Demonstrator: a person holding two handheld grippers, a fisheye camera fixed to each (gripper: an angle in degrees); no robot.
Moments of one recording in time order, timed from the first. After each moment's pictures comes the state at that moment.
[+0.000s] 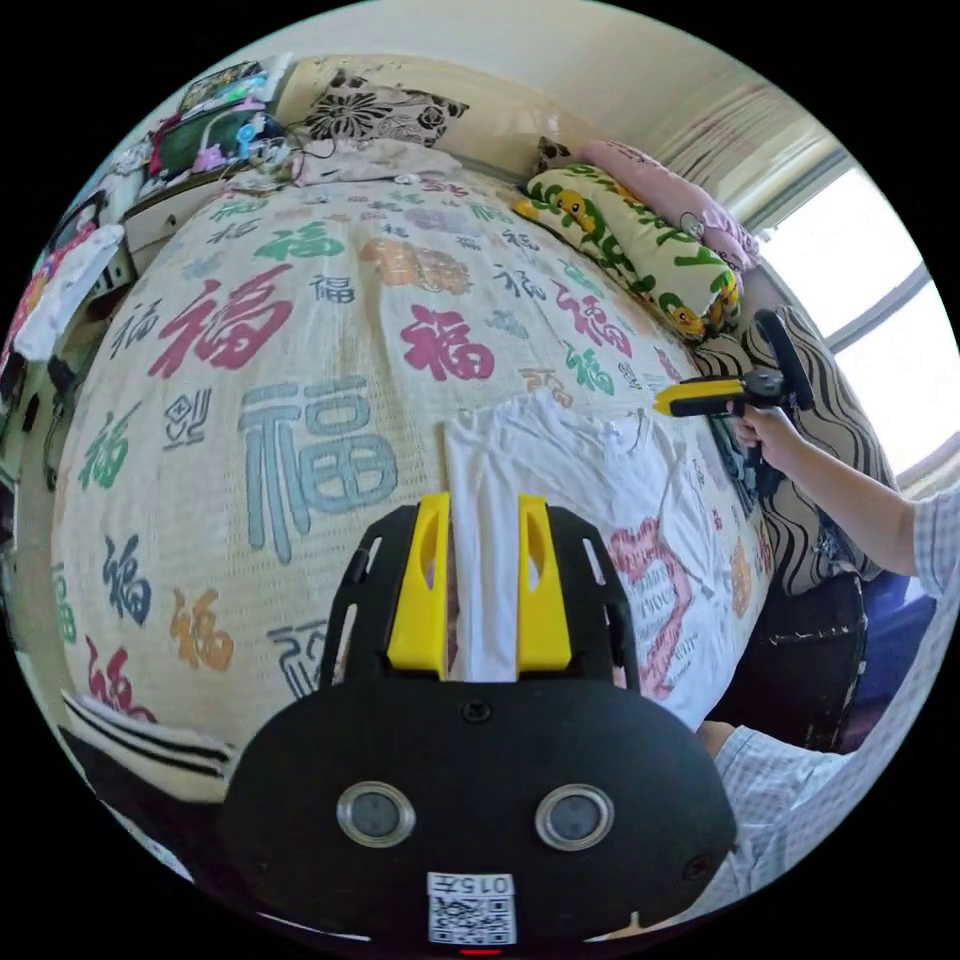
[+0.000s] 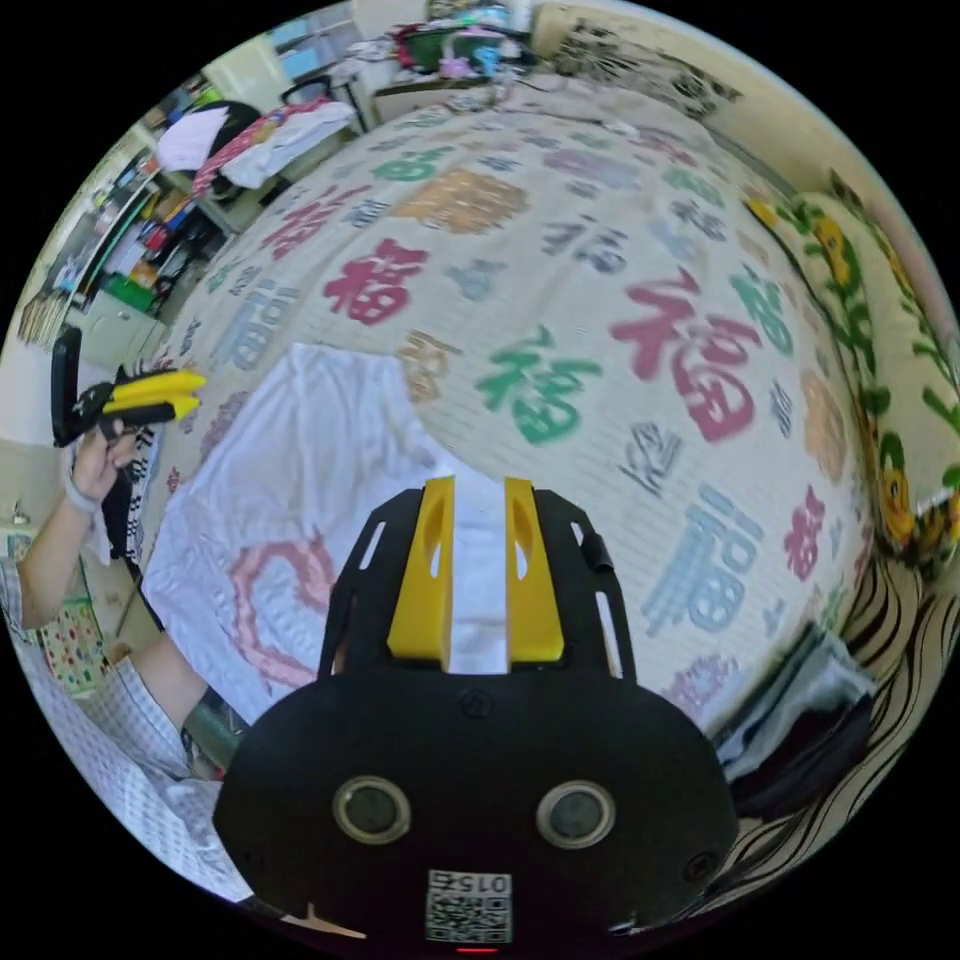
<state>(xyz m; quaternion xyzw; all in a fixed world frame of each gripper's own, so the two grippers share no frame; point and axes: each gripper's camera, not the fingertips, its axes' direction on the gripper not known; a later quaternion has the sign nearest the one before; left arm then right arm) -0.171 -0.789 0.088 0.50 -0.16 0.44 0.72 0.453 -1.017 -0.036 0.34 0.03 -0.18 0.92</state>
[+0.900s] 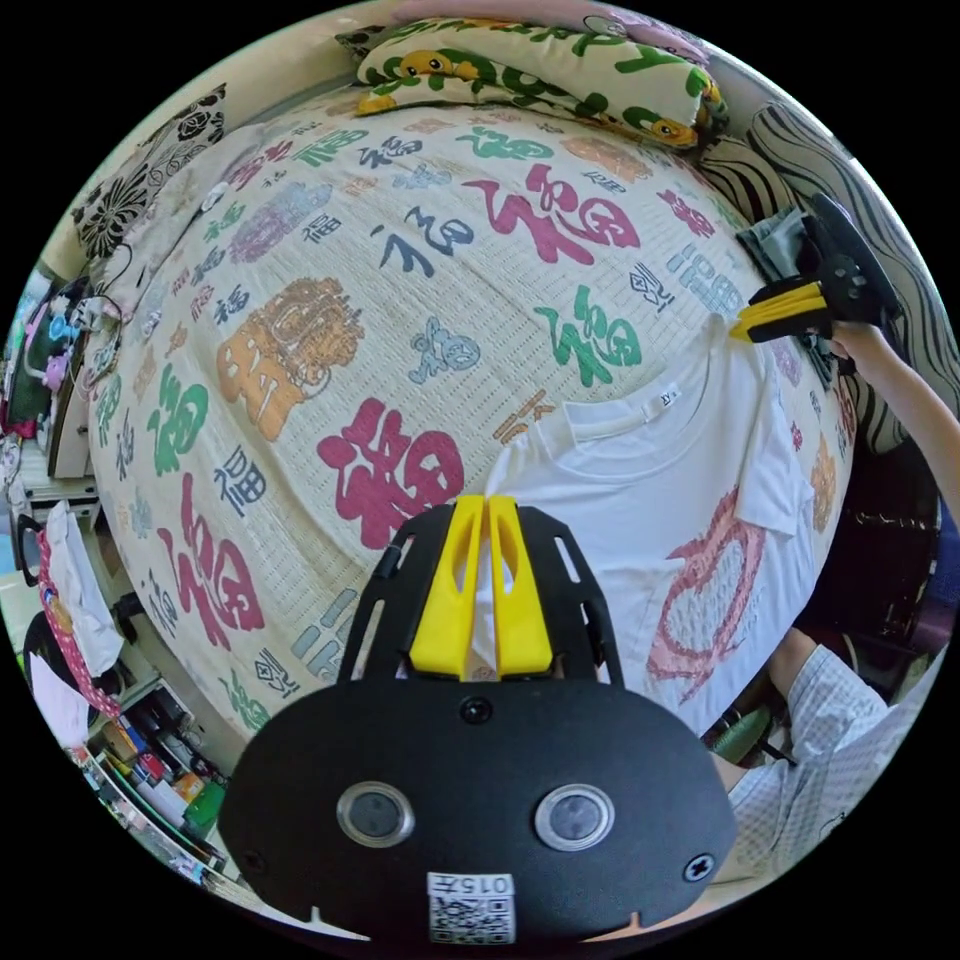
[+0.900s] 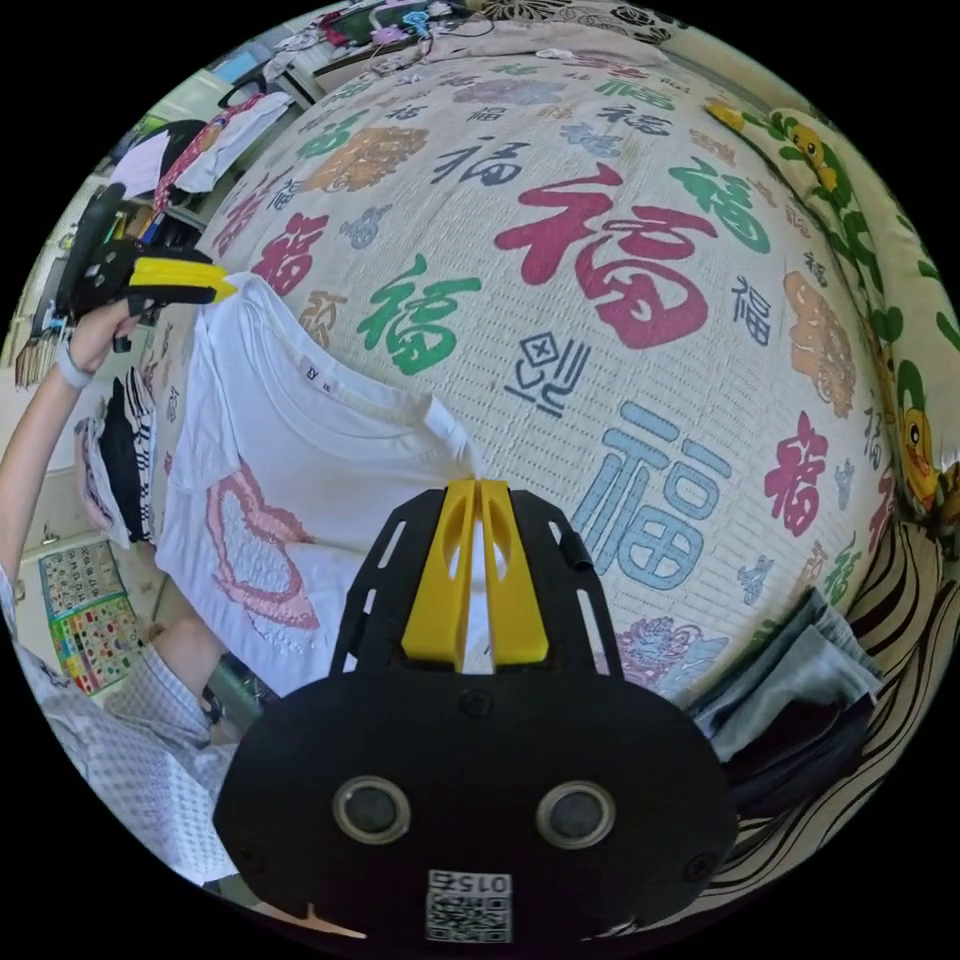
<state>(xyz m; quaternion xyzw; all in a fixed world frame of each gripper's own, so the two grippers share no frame) 0.081 -0.872 0.143 0.34 -0.44 0.47 0.68 0.584 -0.935 -0.109 0.27 -0.01 -0.17 0.95</state>
